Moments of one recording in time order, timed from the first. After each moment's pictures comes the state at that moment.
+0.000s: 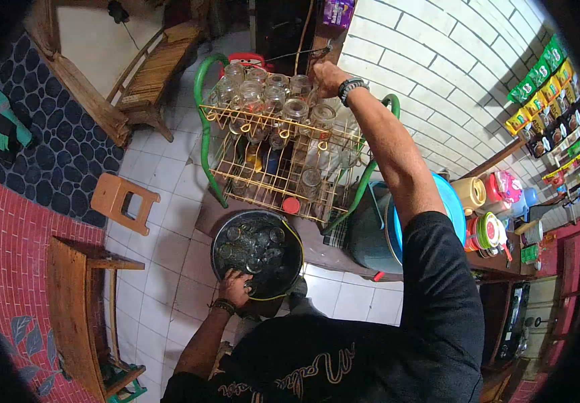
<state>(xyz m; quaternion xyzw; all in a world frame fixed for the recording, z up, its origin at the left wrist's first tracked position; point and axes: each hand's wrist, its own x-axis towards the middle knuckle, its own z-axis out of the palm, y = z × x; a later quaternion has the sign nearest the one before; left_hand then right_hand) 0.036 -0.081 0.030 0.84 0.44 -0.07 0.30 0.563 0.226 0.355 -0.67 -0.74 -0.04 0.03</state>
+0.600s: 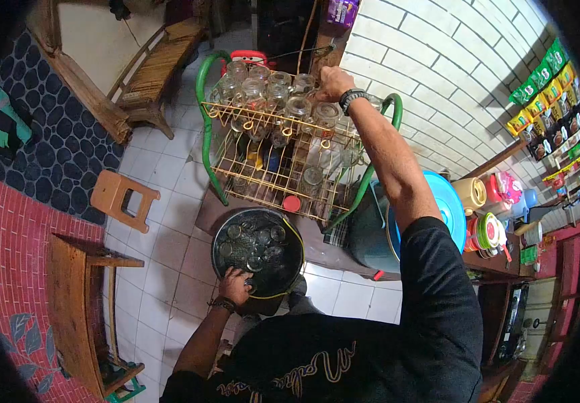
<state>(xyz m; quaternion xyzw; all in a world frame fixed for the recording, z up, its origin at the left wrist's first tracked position) 0.033 -0.082 0.017 0.83 0.45 -0.06 0.32 0.552 0.214 0.340 -0.77 -0.64 -0.04 0.02</state>
